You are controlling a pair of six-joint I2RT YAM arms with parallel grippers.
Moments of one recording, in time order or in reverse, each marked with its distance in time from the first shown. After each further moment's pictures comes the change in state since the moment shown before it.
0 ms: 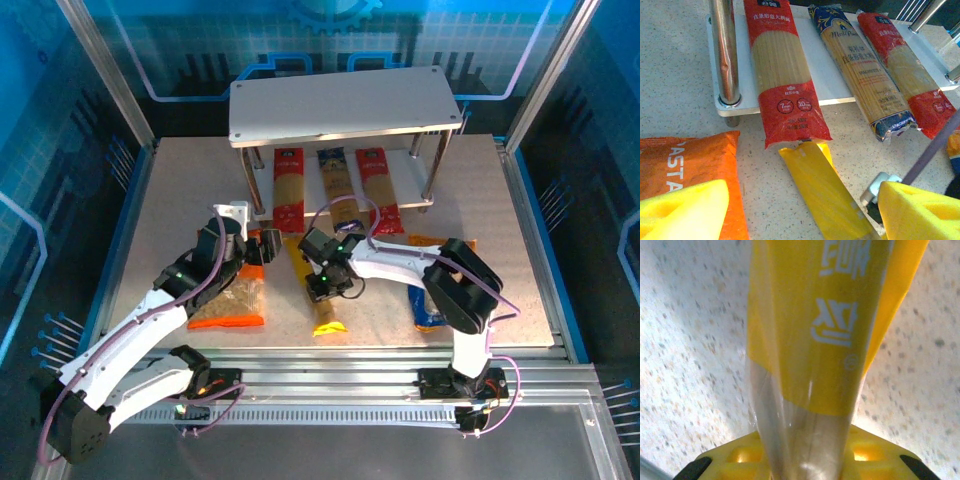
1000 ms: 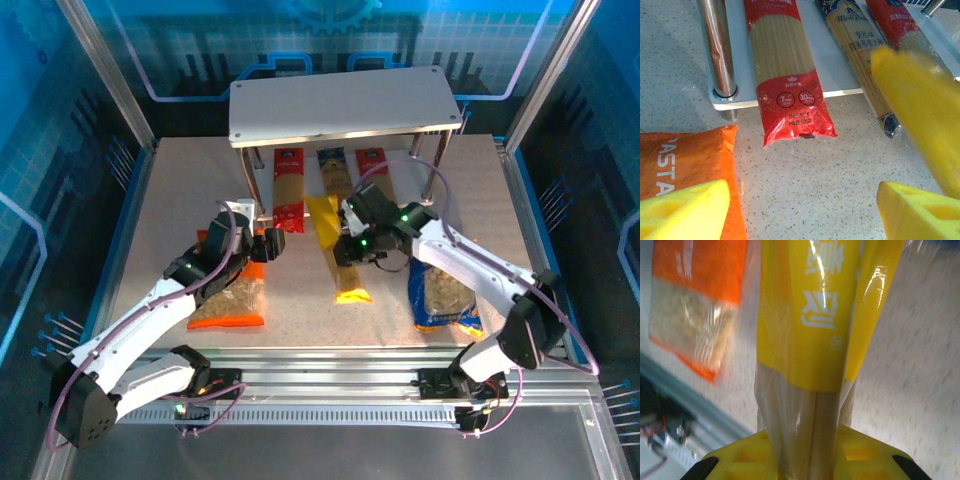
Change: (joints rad) left arm 0.010 0.093 0.023 0.015 0.019 0.000; right arm -0.214 -0.328 0.097 -0.163 -0.091 -0.027
